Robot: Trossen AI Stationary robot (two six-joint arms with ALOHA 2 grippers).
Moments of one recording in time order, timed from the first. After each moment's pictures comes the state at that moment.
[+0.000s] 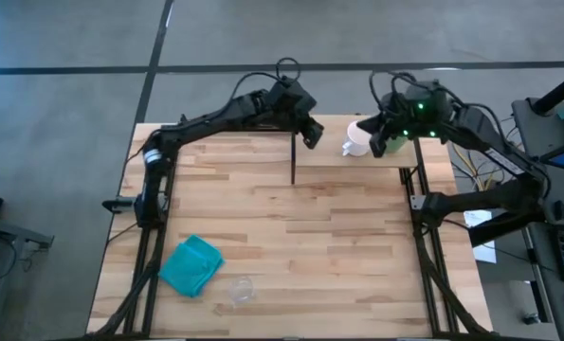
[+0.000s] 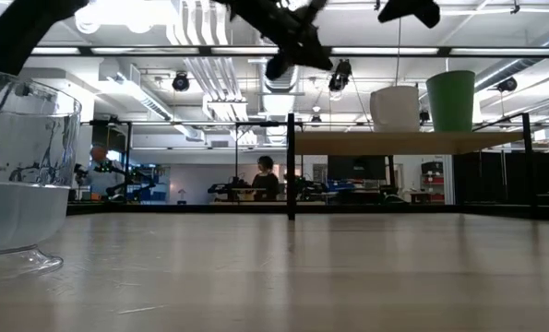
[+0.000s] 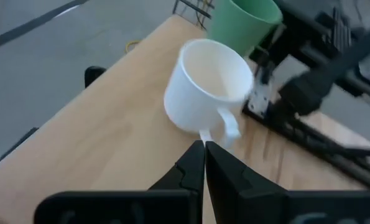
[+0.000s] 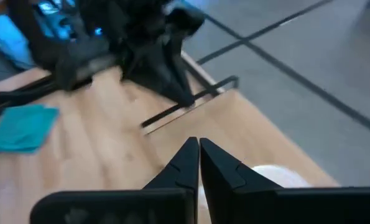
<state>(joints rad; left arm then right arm) 0.38 1.98 2.07 -0.62 0.15 -0.29 -0.49 1.08 1.42 -0.88 -0.05 0.10</state>
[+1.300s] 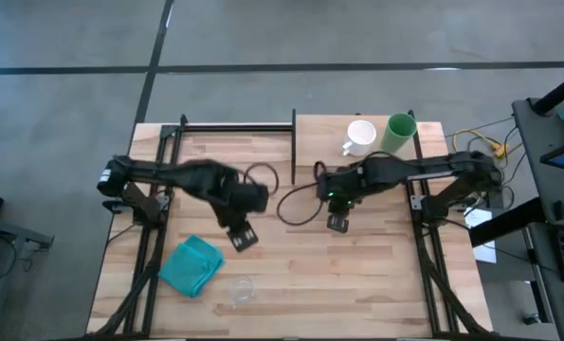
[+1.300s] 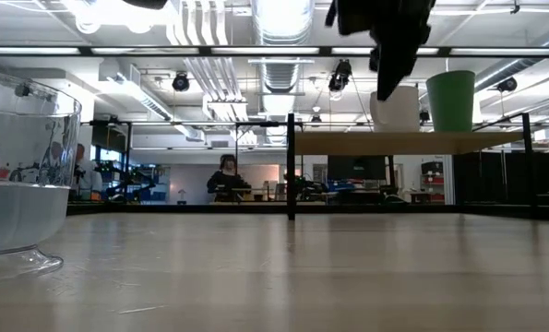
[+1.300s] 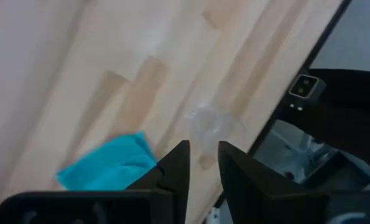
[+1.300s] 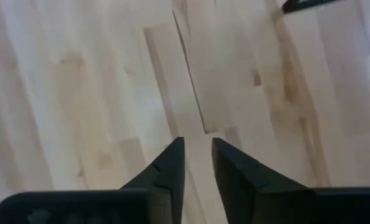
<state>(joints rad) -0.17 1.65 1.83 -1.45 0.23 -0.75 0.05 1.55 1.38 -1.08 0.02 0.29</state>
